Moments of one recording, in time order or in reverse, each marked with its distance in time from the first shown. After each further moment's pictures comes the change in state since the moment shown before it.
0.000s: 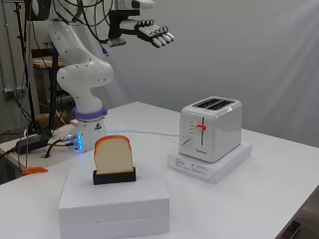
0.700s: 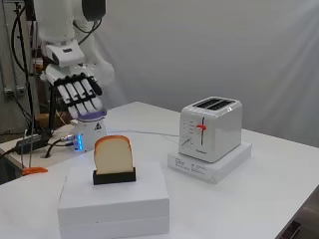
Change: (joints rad) arm -0.060 0.625 -0.561 0.355 -0.120 -0.086 -0.311
